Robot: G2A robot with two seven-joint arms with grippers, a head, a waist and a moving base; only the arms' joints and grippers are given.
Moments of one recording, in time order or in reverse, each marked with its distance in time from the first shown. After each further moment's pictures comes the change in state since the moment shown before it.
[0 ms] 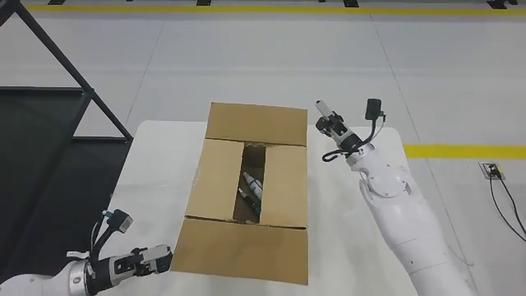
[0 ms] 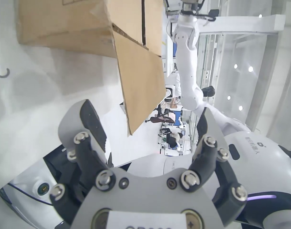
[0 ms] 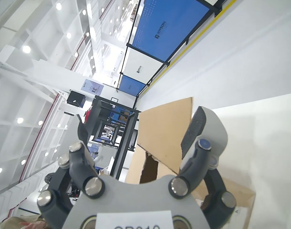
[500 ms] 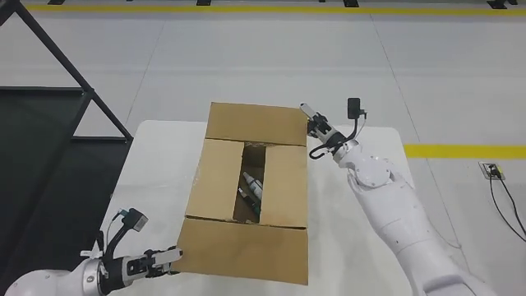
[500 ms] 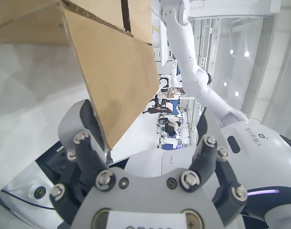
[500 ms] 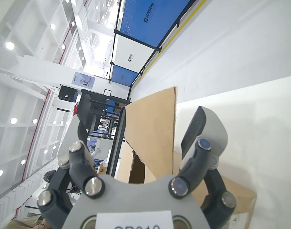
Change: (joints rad) left arm -0.013 0.008 0.066 -0.032 -0.049 -0.015 0.033; right arm 0.151 -0.068 -0.098 0.280 0.082 -0.077 0.067
